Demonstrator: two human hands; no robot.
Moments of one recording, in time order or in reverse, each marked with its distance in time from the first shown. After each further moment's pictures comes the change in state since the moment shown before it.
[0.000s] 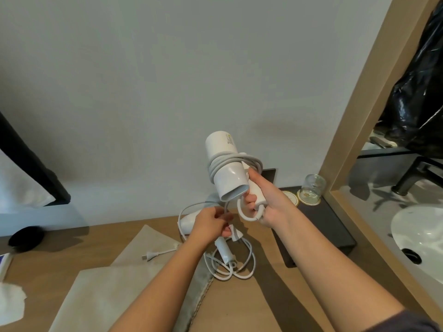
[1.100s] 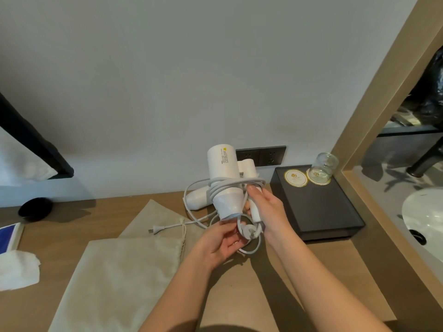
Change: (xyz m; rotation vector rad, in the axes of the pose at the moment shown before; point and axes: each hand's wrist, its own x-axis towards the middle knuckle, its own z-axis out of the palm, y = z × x) left_hand -0.050 -0.037 0.016 -0.949 -0.170 -0.507; right_hand 0.007 0.075 -0.029 -0.393 0.264 -0.350
